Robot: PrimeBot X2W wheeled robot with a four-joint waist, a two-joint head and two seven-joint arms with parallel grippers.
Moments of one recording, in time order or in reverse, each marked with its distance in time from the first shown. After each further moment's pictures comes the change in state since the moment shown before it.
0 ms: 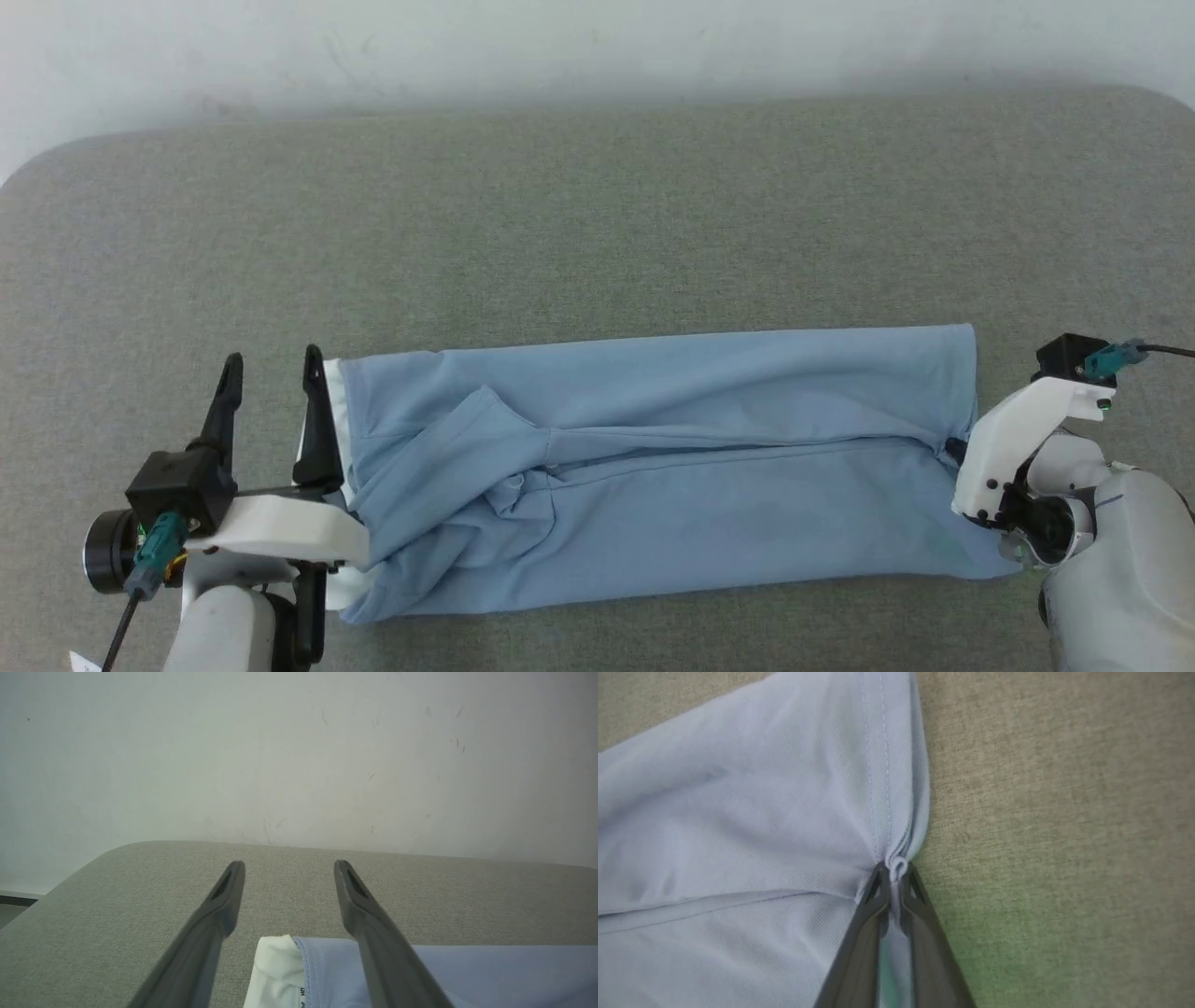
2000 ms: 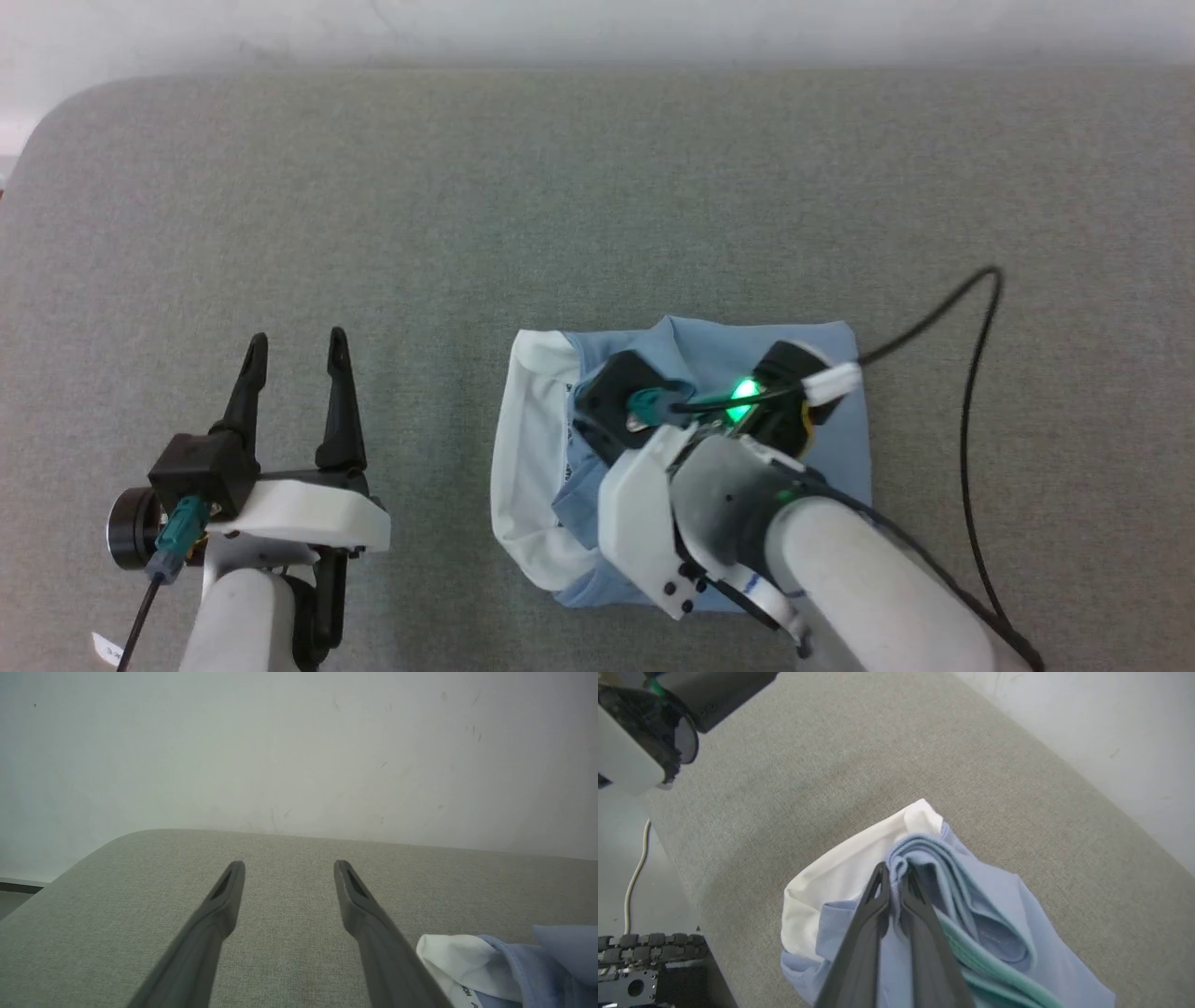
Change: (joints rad) left arm -0.032 -0.053 0.026 0.012 0.055 -0.053 0.000; right arm -0.001 0.000 0.916 -0.647 -0.004 0.000 0.058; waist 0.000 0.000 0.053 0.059
